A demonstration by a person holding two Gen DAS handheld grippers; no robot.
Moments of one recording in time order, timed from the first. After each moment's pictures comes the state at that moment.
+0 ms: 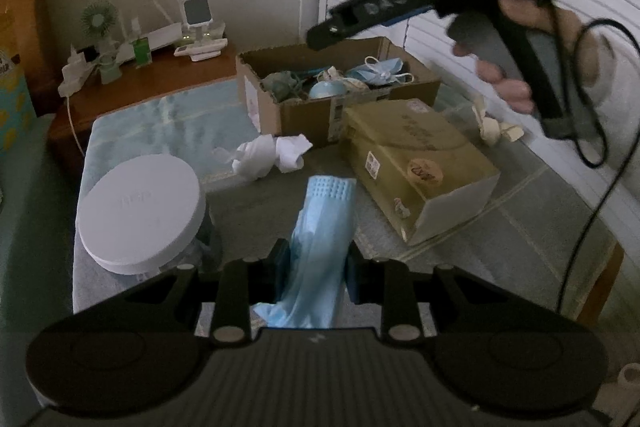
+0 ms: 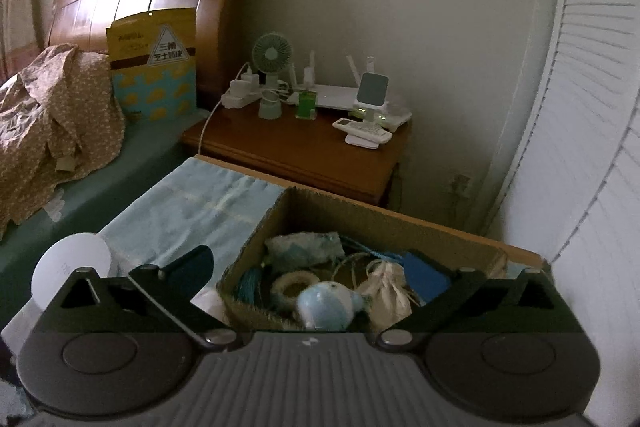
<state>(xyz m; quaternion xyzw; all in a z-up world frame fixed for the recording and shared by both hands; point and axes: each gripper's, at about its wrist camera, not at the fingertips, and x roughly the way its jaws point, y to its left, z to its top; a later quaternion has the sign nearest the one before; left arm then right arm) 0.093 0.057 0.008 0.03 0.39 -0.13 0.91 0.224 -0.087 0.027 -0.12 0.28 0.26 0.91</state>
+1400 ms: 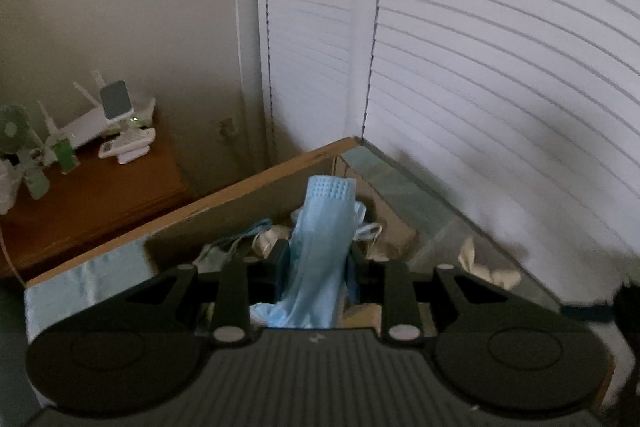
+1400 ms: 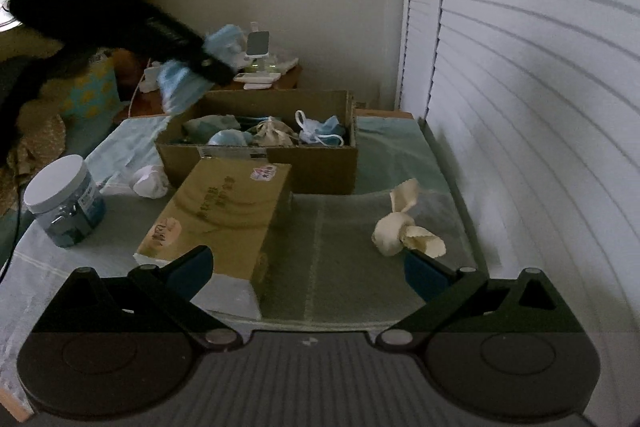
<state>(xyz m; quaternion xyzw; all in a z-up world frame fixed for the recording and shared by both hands) 0.267 -0.034 0.065 0.06 0.36 -0.20 0.91 0.089 -0.214 -0.019 -0.03 0.32 0.12 0.94</state>
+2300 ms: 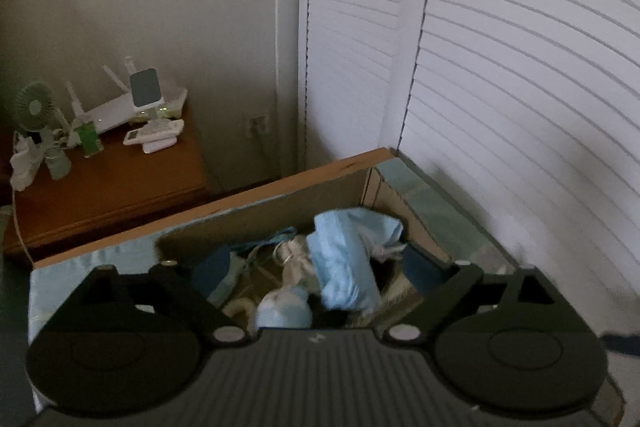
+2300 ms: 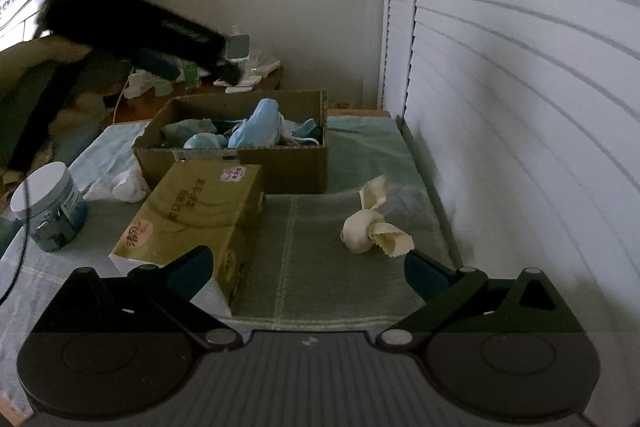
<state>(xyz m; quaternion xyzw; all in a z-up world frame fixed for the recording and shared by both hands) 0.271 -0.026 0.061 0.04 0.36 -0.14 0.92 0.088 -0.230 -0.018 -0.02 0.31 0.10 0.94</state>
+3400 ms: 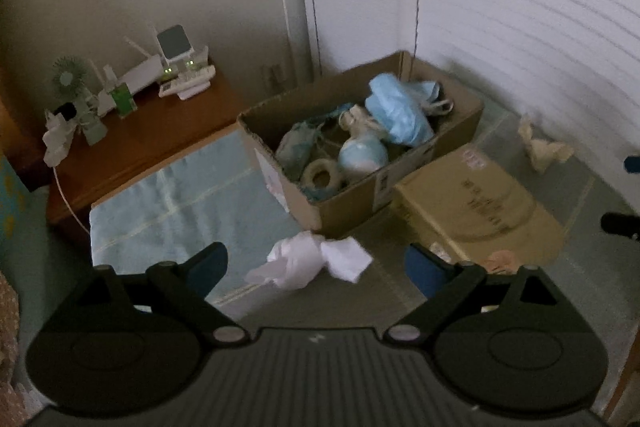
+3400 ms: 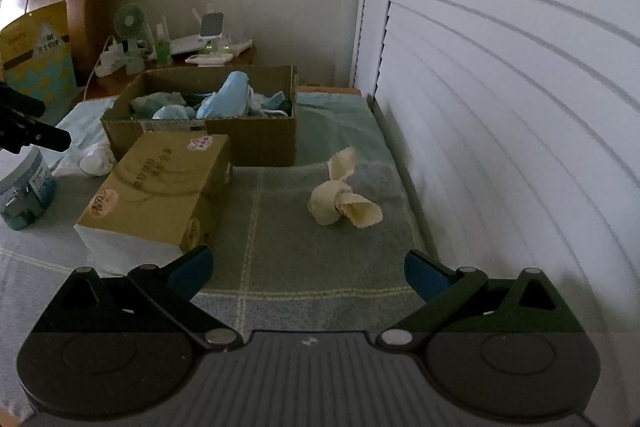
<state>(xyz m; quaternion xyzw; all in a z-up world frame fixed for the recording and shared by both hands) 0.206 0.051 0.024 0.13 0.40 -0.15 0.89 0.084 -0.232 -0.031 -0.05 0.34 0.06 0.94</state>
